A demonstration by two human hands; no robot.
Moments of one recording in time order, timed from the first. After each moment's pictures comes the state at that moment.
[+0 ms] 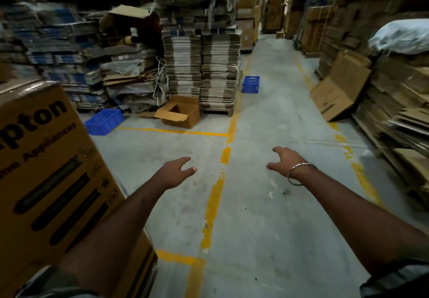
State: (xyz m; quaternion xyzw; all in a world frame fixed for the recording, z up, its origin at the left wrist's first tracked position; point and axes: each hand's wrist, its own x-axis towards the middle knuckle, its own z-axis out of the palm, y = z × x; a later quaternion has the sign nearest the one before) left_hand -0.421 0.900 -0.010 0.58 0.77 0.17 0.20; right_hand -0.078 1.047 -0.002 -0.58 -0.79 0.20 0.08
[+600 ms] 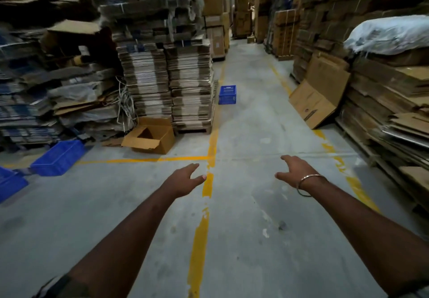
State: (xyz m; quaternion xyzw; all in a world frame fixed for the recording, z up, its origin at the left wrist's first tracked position) left_hand -0.416 1.292 -0.027 0.64 0.72 0.12 0.22; right_hand -0.057 1.377 -0.037 -0.64 -0.73 0.20 0.09
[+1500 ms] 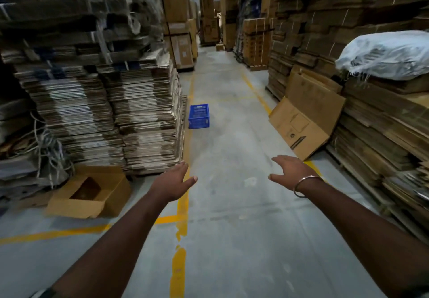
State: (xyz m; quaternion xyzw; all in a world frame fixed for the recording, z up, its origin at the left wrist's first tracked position) left_hand -0.464 2.026 -0.021 0.74 0.66 0.05 0.10; right_hand -0.074 2.050 -0.008 -0.65 -0.75 0.09 0.07
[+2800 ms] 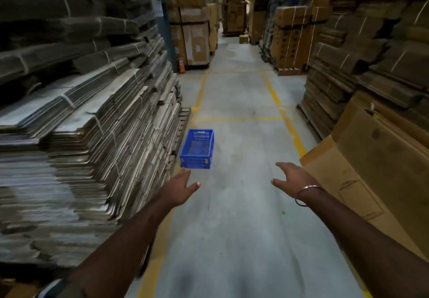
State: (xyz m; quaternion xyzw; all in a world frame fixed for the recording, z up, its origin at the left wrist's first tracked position) left_hand -0.431 3.086 -0.072 0.66 0.72 0.11 0.20; right_hand -0.053 3.162 -0.059 -0.62 -0.76 0.16 0.08
